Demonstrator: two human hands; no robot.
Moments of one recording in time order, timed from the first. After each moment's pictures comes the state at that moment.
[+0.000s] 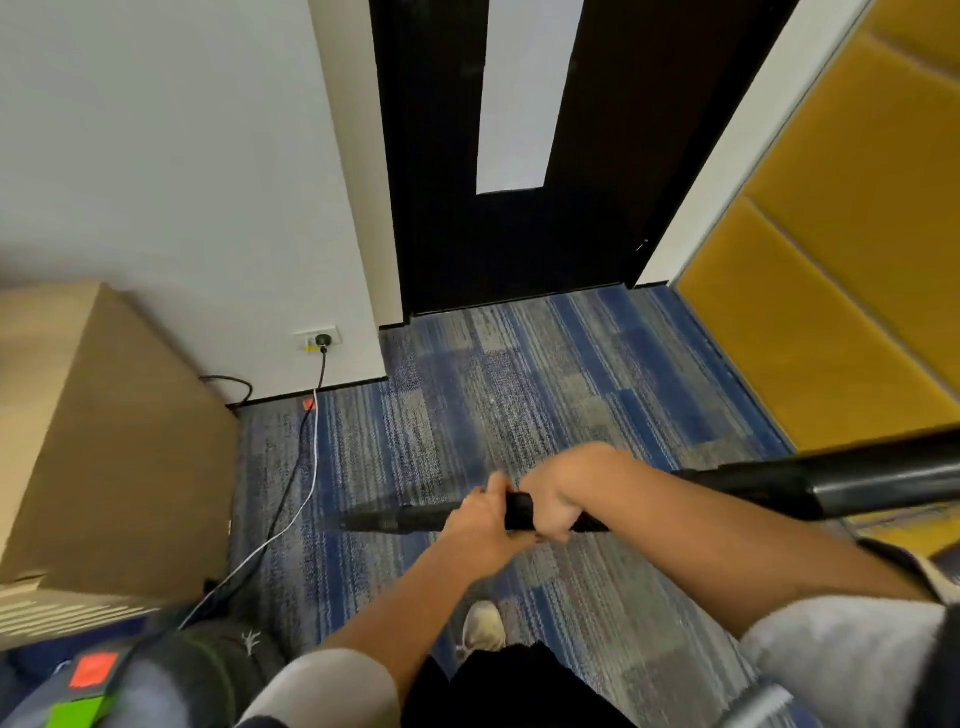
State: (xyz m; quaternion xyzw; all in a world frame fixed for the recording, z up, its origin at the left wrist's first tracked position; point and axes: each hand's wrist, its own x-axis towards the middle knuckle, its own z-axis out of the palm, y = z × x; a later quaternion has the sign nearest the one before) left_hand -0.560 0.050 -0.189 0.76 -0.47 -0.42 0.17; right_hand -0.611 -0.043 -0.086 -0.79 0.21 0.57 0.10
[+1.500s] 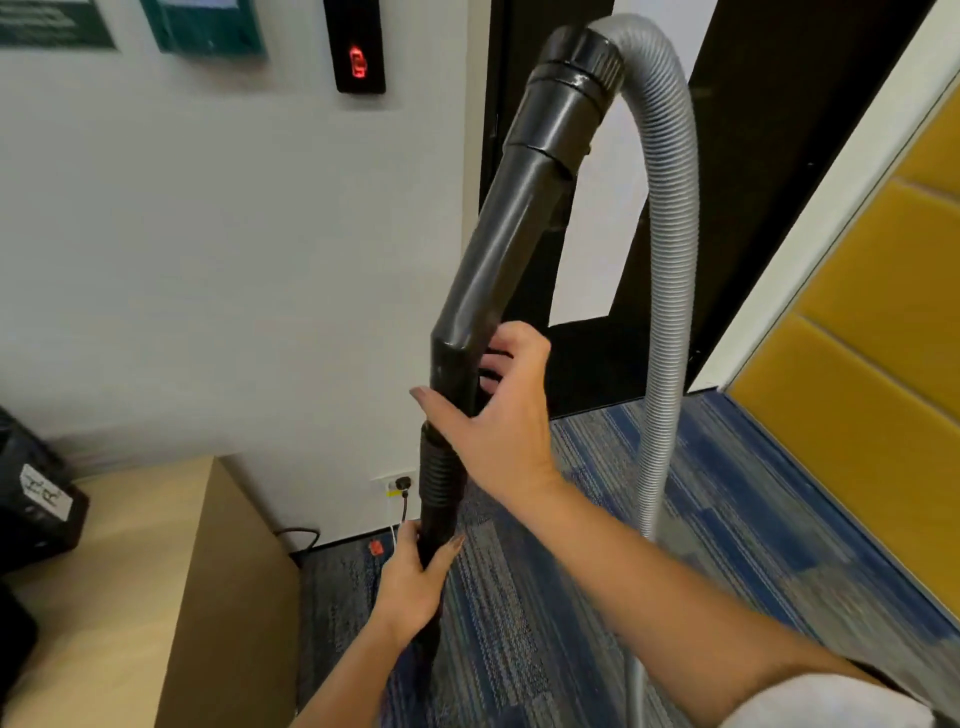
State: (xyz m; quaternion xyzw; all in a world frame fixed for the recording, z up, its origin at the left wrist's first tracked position) left_hand -0.234 0.076 -0.169 0.75 -0.25 -0.39 0.48; right_hand -0.295 -0.020 0.000 -0.76 0.27 -0.45 0.40
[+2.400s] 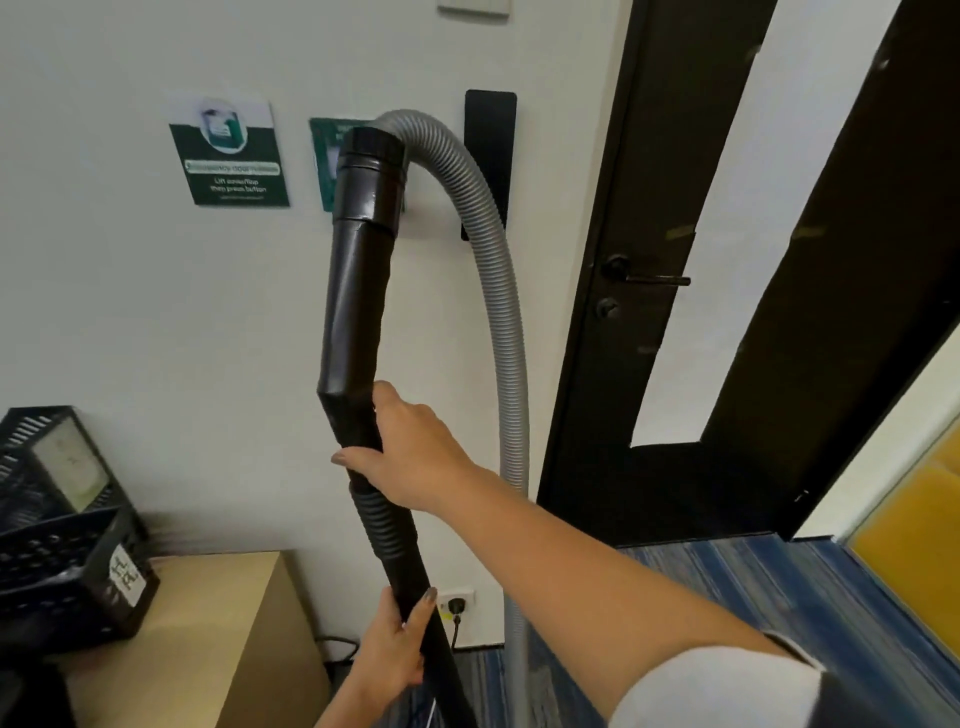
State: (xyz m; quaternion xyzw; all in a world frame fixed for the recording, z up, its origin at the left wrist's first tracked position) left_hand -0.120 0.049 -0.133 0.75 -0.09 -0.38 0.53; right_hand -0.128 -0.032 0.064 -0.91 0.15 -0.12 0.36
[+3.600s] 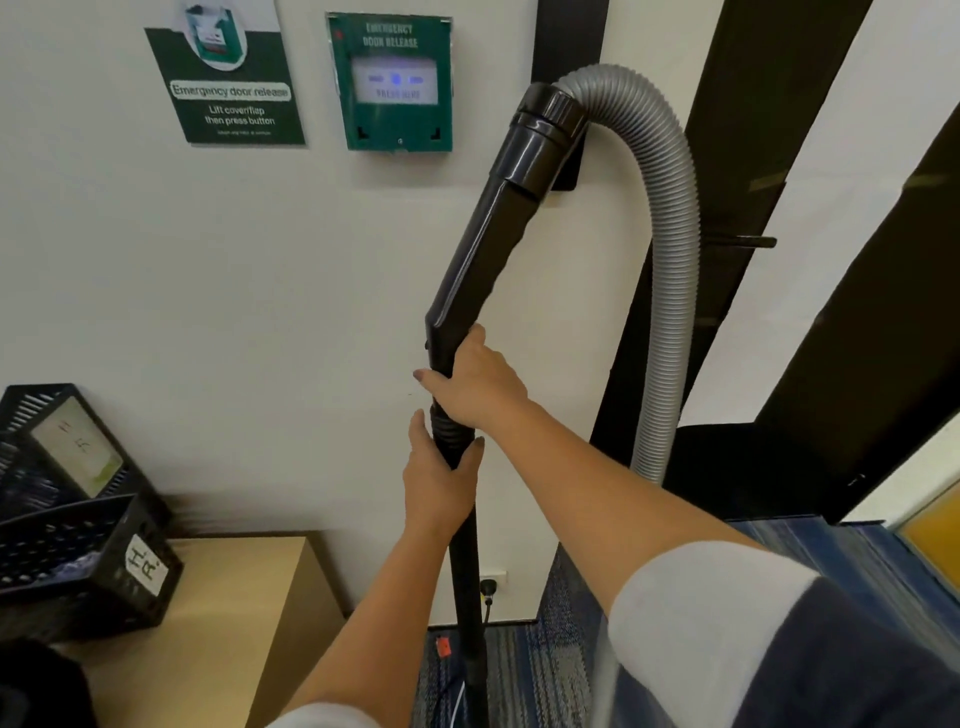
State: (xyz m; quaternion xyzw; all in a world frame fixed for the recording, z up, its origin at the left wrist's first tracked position) left_hand -0.037 -0.034 -0.058 0.79 -0.17 -0.17 0.57; right_hand -0.044 -0.101 0.036 -0.88 0.31 -0.10 0.34
